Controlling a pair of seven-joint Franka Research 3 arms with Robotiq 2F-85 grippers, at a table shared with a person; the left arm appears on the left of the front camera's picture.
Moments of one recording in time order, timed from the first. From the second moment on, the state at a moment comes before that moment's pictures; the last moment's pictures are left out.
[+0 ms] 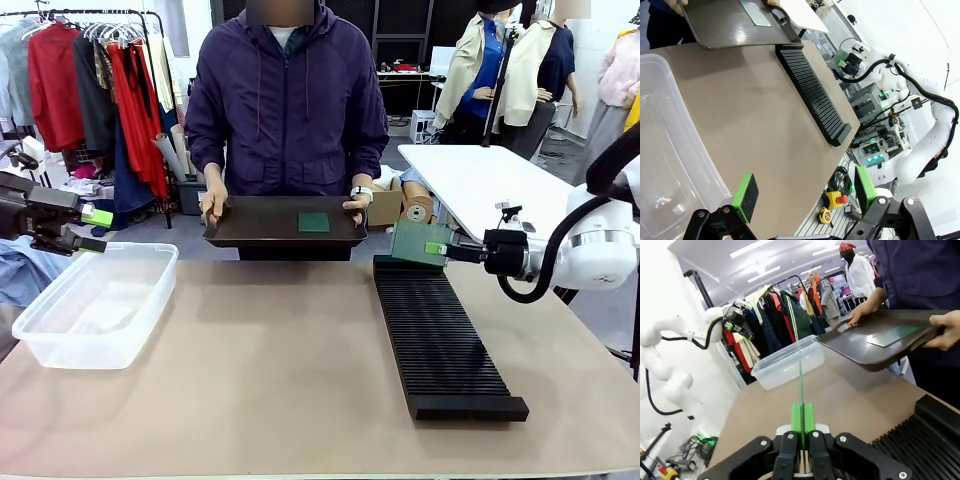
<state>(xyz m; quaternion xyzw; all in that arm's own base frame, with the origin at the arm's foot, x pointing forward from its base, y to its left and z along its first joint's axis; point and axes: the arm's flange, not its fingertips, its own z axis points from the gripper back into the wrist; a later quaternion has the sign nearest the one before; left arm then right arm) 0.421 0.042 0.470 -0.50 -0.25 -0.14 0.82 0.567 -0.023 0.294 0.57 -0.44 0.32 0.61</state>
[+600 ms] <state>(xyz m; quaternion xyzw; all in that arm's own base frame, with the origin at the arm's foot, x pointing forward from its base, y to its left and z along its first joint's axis) 0.421 0.042 0.470 -0.50 -0.25 -0.14 0.82 0.579 -0.031 0.255 0.53 -0.45 0.35 0.63</state>
